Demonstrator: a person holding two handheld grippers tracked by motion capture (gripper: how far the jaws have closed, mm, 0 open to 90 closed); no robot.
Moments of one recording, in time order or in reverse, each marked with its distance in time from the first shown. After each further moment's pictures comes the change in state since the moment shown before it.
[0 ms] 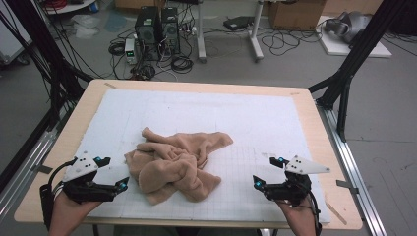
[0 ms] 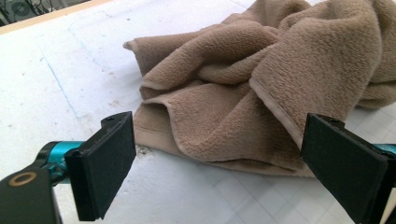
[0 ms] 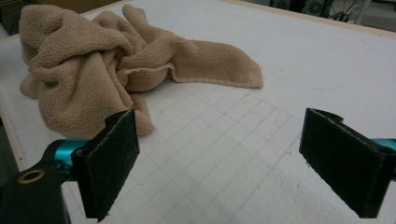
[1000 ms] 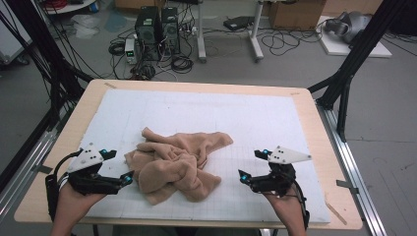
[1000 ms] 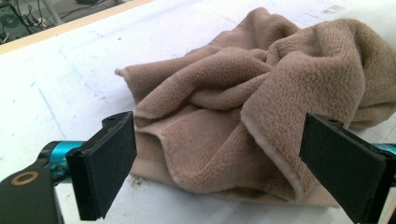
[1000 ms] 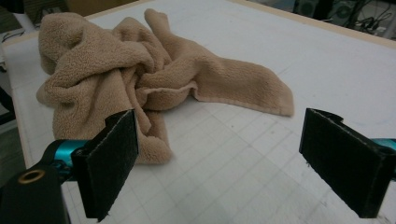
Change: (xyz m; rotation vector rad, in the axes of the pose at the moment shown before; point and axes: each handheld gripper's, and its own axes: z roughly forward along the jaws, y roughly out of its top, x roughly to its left) left arm -0.003 0.026 0.009 -0.014 -0.046 0.037; right arm 0.012 0.028 0.033 0.021 0.081 -0.057
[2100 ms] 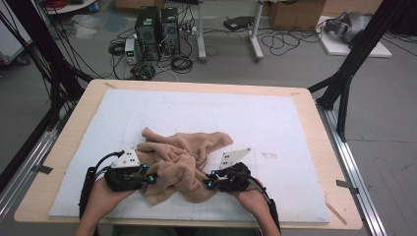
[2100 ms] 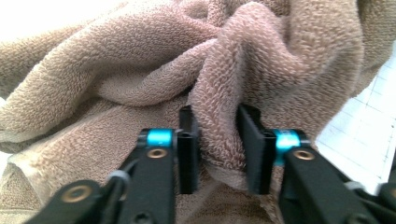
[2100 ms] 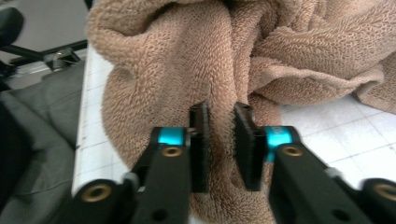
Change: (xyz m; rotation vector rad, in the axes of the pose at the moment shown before) left arm -0.019 -0.009 0.066 0.158 -0.213 0.094; right arm 0.030 -0.006 0.102 0.228 0.416 -0.155
